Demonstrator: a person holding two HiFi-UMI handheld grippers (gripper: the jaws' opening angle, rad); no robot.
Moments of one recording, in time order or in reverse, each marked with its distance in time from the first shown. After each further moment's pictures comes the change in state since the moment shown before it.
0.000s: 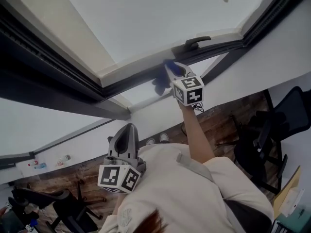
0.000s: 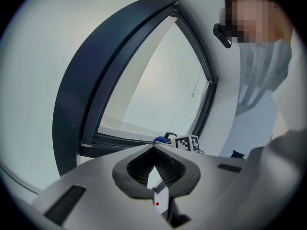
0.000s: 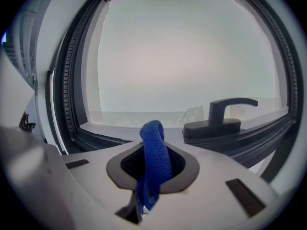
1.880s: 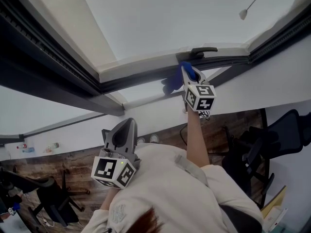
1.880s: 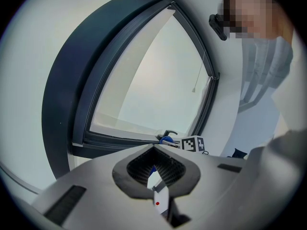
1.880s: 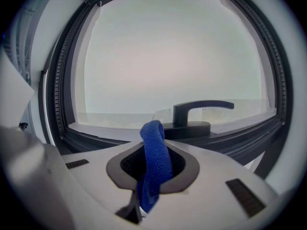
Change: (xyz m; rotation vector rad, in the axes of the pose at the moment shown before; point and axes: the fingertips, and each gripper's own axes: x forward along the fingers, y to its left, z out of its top) left arm 0.030 -0.011 -0.002 0.007 0.026 0.014; right arm -0.014 -0.064 -0.002 0.018 -0.035 -0.081
